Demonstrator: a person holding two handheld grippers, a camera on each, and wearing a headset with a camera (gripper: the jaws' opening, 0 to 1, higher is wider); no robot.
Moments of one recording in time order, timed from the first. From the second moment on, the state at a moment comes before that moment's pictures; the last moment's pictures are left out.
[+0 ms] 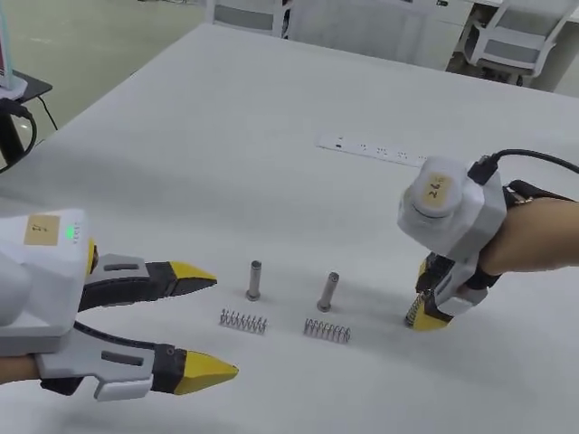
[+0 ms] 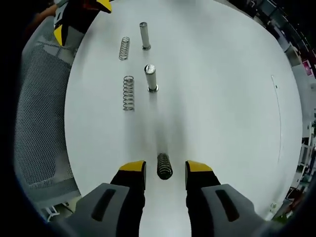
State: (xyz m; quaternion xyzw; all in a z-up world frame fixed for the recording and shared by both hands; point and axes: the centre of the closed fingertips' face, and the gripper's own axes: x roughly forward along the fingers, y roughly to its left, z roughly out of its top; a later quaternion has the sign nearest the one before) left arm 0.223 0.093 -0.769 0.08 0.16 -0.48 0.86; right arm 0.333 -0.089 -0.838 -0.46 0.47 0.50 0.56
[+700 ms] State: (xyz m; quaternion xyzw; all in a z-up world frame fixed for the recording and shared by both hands) left arm 0.225 0.087 -0.766 0.08 0.16 -0.48 0.86; right arm 0.324 -0.098 -0.827 -0.38 0.42 0.49 0.67
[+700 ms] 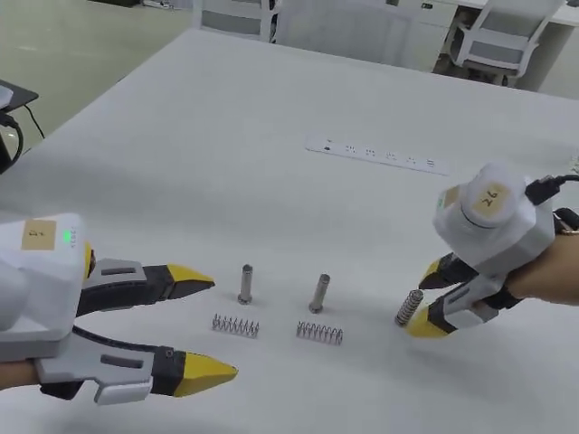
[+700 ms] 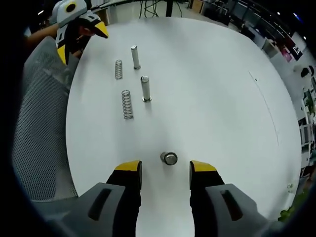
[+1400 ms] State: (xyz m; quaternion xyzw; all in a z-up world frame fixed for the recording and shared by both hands) left arm 0.227 0.080 -0.762 0.08 0.15 -0.49 0.85; right arm 0.275 -0.113 -0.825 -0.33 0.40 0.48 0.71
